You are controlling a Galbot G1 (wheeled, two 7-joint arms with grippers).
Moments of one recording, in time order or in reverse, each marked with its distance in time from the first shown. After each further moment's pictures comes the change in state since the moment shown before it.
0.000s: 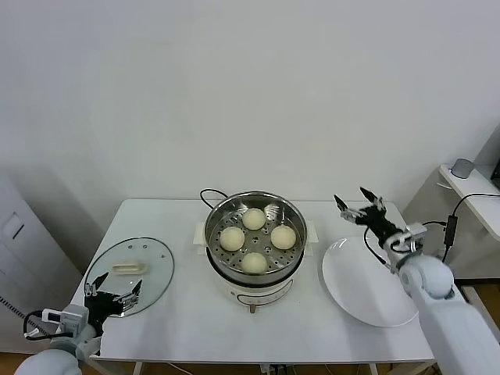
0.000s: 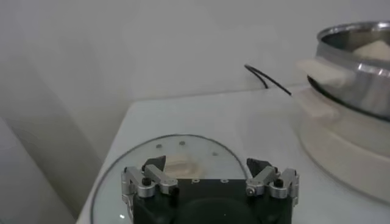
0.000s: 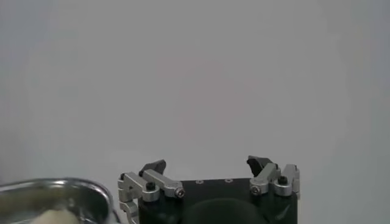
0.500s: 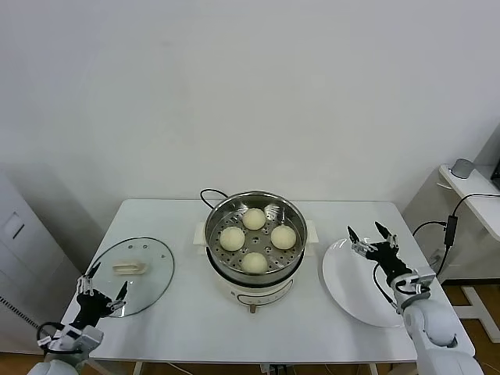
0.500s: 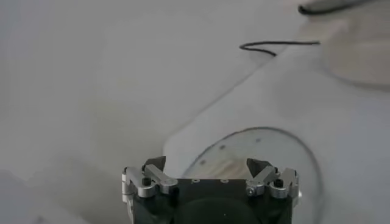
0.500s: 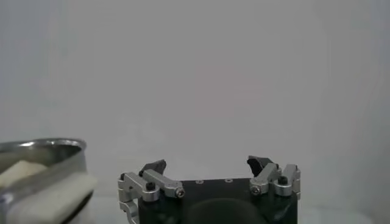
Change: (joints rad) left arm -0.022 -0.038 0.010 0.187 0.720 -0.286 0.012; right arm -0.175 0.167 0.185 0.028 -0.139 0.020 -0.028
